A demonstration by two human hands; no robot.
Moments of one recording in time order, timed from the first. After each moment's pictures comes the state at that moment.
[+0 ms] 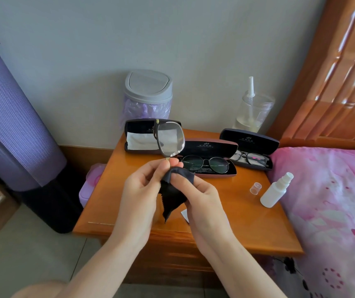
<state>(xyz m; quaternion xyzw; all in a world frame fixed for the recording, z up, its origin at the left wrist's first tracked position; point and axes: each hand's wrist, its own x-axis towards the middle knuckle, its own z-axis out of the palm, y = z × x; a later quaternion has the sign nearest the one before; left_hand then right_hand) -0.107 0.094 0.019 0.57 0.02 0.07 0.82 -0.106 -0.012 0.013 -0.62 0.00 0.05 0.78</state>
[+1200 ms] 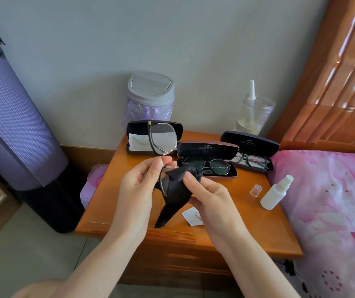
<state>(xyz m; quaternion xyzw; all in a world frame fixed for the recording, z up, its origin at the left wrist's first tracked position) -0.102 0.101 0.018 0.61 0.03 0.10 0.79 -0.100 -0.029 0.015 -0.68 0.00 0.09 0.73</state>
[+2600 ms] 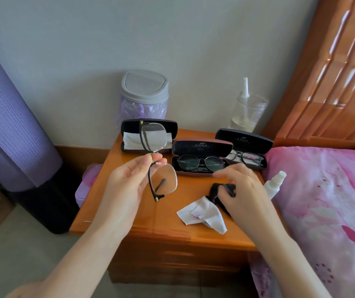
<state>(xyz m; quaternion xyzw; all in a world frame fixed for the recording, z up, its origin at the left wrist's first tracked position) -0.093 0.111 0.020 0.56 0.06 0.06 0.83 -0.097 -0.089 0.028 -0.97 -0.05 -0.12 0.22</state>
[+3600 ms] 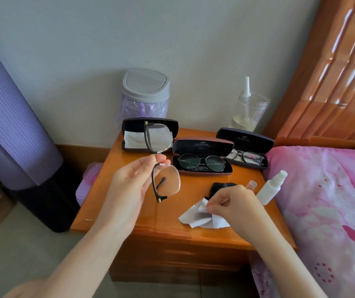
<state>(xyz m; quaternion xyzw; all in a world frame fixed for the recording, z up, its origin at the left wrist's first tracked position) -0.095 0.110 0.018 0.58 0.05 0.05 0.81 -0.093 -0.090 0.008 -0.96 0.01 0.06 0.26</state>
